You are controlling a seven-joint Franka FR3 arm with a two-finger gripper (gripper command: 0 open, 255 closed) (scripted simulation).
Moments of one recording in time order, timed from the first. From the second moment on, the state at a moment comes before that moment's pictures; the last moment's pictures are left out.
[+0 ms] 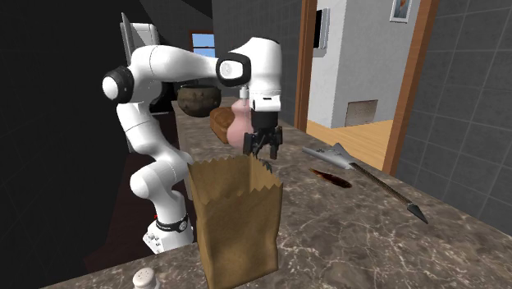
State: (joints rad) arm 0.01 -0.53 0.14 -2.15 0.00 1.65 0.33
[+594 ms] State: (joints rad) arm 0.03 -0.24 0.26 -1.91 0.01 1.70 0.52
